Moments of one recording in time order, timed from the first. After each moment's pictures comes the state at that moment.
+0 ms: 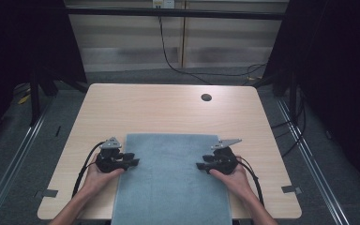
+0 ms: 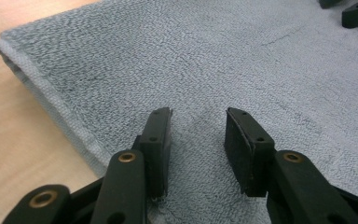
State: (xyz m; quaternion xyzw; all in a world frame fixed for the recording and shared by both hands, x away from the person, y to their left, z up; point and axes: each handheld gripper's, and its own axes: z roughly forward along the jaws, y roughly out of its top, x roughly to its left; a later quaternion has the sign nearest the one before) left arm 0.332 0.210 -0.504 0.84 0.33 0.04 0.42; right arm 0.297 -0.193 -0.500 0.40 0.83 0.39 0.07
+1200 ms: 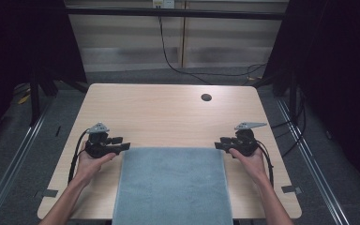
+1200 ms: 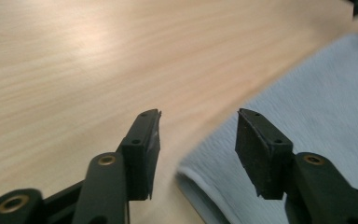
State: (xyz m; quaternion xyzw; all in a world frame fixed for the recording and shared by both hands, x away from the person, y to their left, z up) left arm 0.375 0.239 -0.481 0.80 0.39 0.07 0.45; right arm 0.341 -0.260 -0.479 0.44 0.78 0.43 0.08
